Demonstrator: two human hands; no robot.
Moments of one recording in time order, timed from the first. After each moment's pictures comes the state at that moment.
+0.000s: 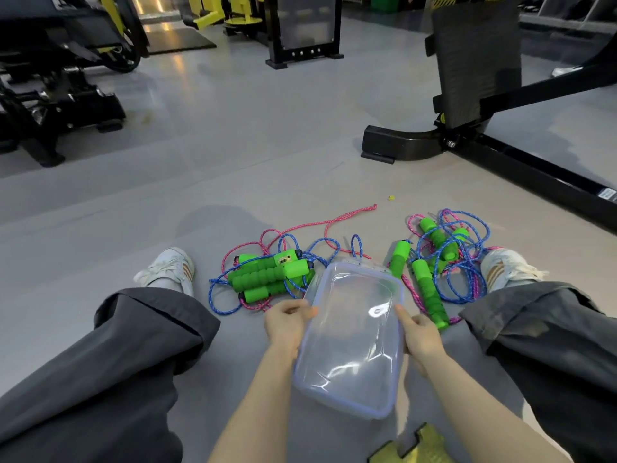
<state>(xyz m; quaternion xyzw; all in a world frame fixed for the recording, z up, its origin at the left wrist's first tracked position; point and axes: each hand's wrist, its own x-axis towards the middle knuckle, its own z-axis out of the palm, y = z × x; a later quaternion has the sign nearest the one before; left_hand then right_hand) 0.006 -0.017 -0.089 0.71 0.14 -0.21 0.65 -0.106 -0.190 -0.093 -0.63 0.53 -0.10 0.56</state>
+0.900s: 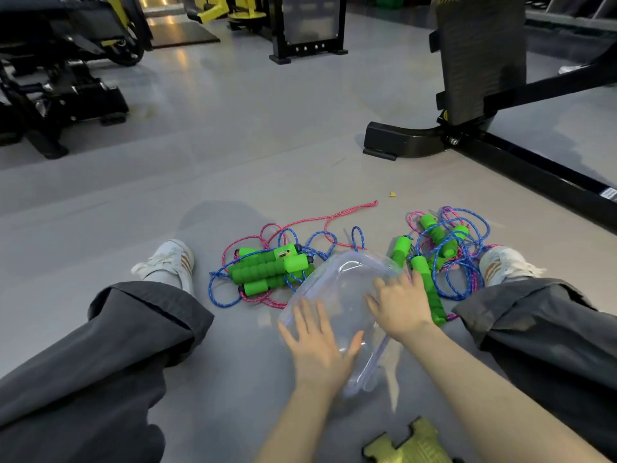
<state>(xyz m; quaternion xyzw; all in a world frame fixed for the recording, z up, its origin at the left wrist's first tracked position) -0.065 -0.029 -0.108 0.96 -0.24 -0.09 0.12 -0.079 -0.181 -0.049 -0.98 0.17 0.07 -0.08</state>
